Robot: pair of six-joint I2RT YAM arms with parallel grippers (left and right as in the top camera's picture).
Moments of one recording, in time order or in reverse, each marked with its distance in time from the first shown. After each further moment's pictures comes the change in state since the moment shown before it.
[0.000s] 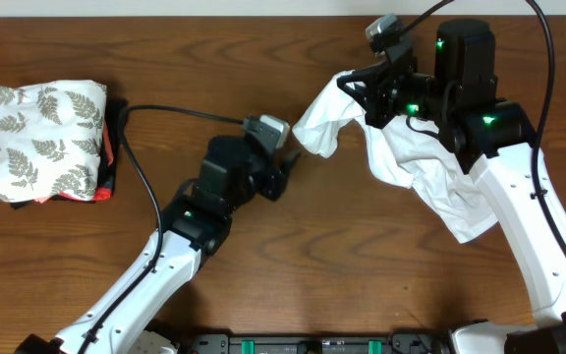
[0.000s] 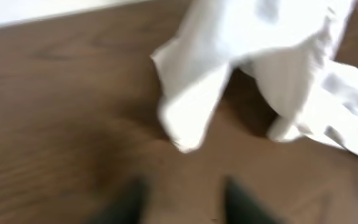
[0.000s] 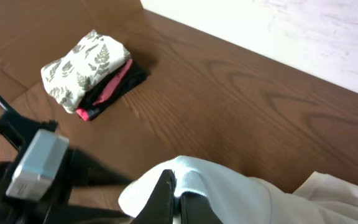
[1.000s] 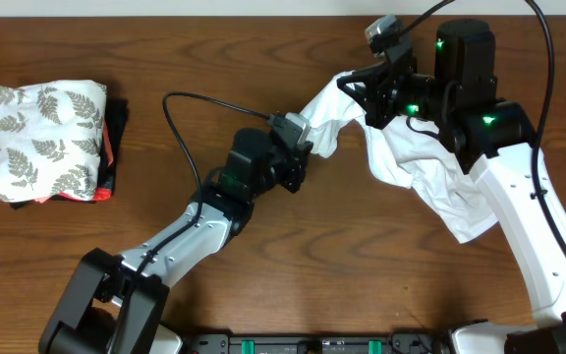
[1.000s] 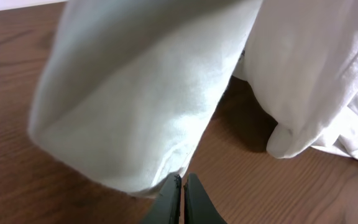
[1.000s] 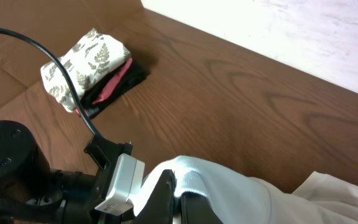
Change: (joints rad) left arm -0.020 0.305 0.002 0.352 0.077 -0.007; right arm 0.000 0.000 0.000 -0.002 0.000 -0.006
